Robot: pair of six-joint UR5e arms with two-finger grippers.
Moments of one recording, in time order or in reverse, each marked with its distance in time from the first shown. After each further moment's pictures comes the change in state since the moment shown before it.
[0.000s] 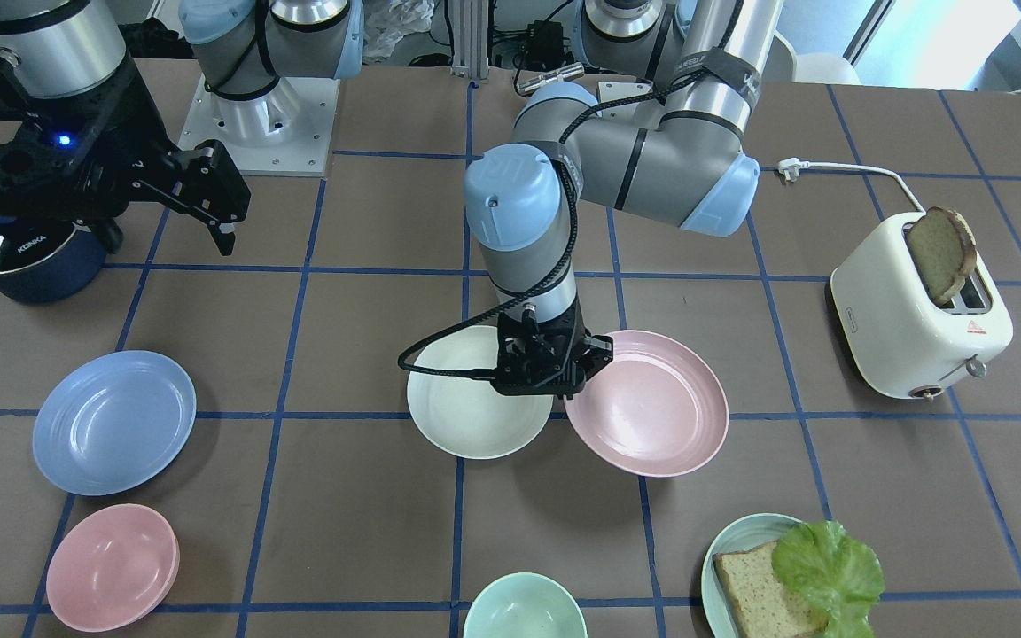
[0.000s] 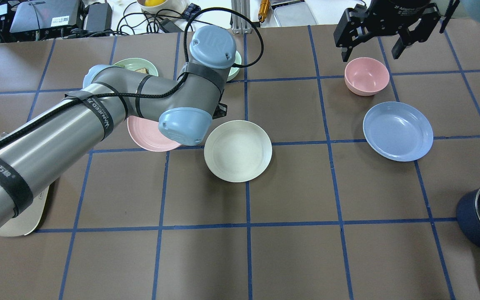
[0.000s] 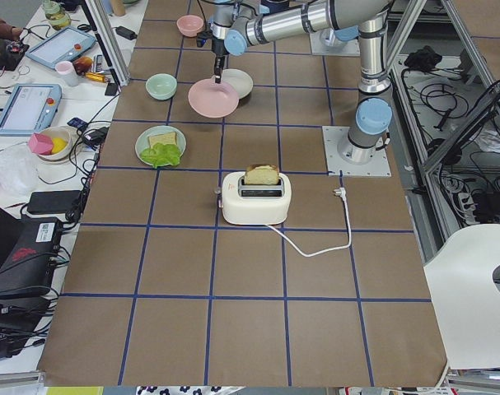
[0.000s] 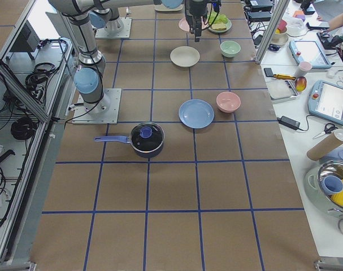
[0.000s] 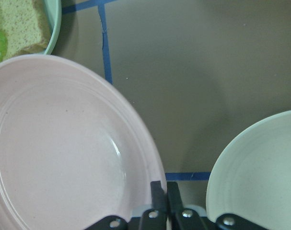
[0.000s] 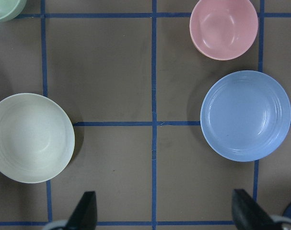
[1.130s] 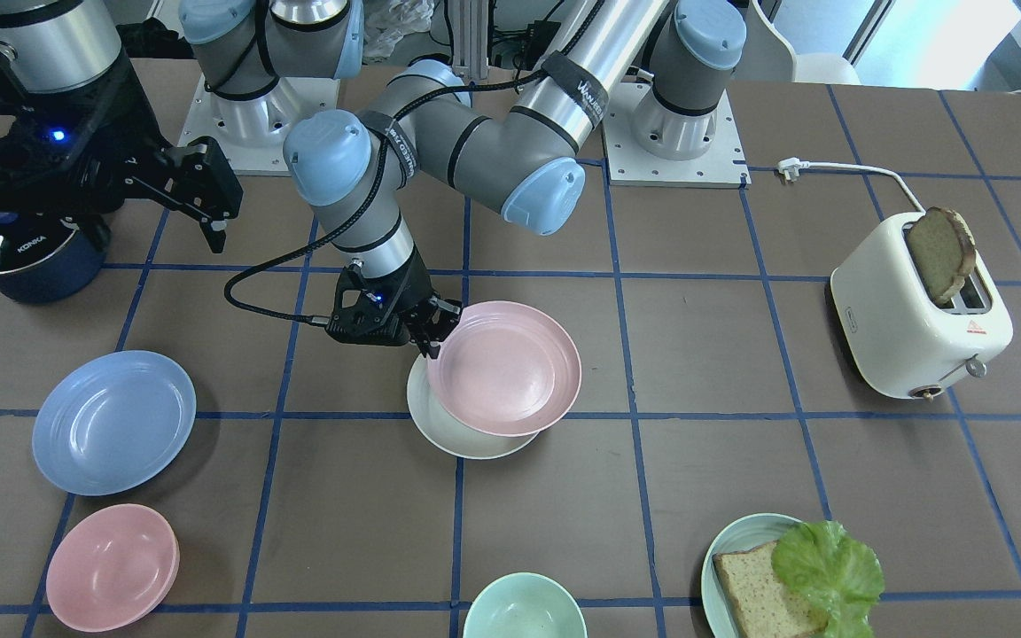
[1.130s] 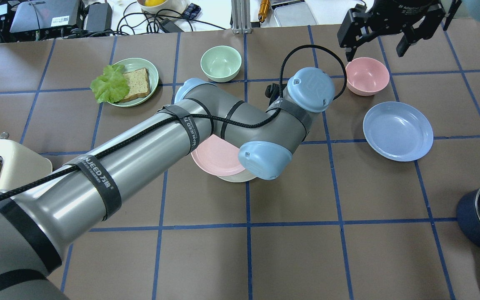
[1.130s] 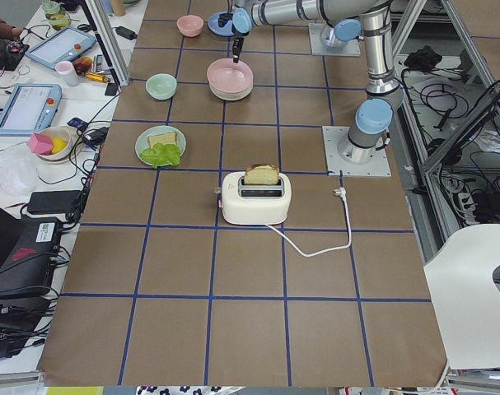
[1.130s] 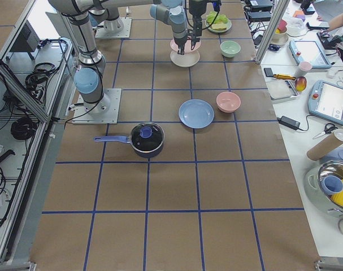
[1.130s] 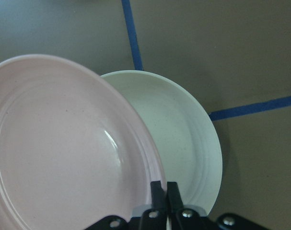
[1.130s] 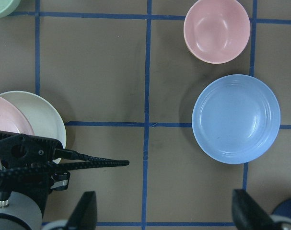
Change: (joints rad) left arm -0.245 -0.130 0.106 -0.069 -0.022 -0.166; right arm 0.000 -0.004 0.000 -0.004 -0.046 -0.046
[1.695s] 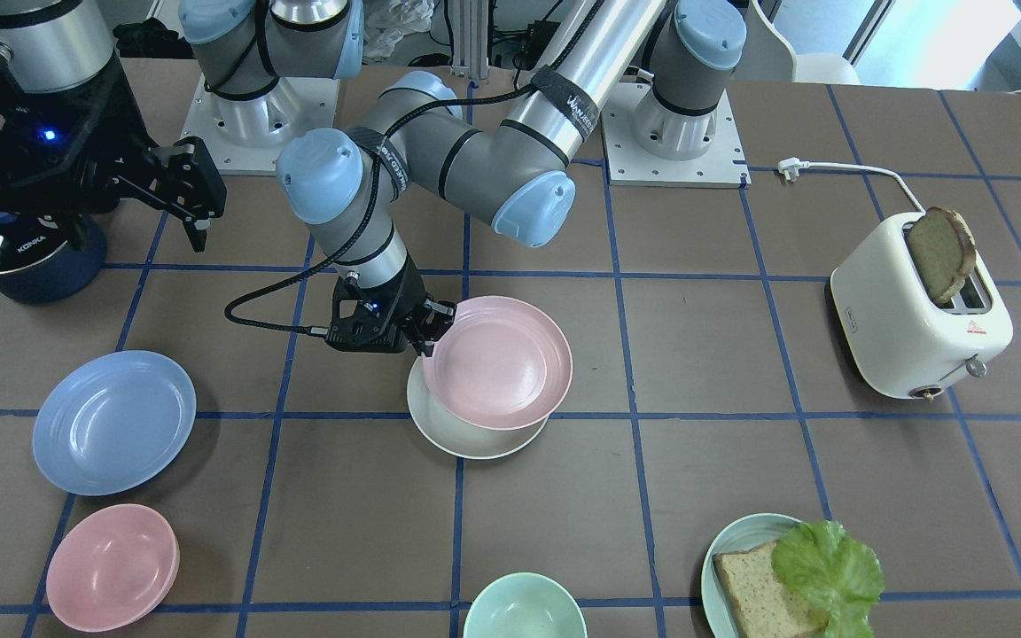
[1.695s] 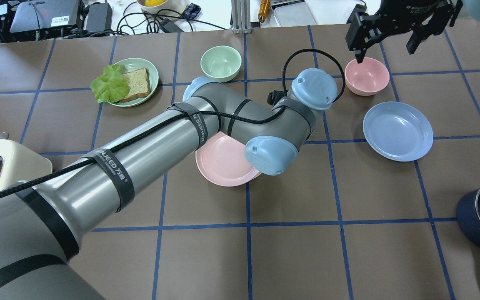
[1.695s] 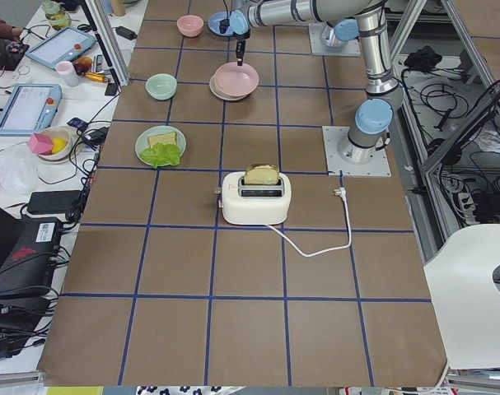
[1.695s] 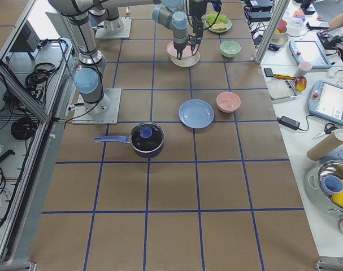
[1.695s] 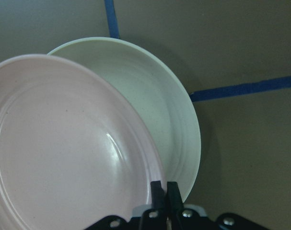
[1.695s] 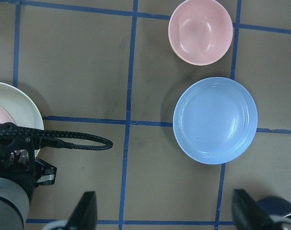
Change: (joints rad) left arm -0.002 -0.043 0.042 -0.065 -0.073 -0.084; right arm 0.000 0.001 -0.001 0.004 -0.050 -0.037
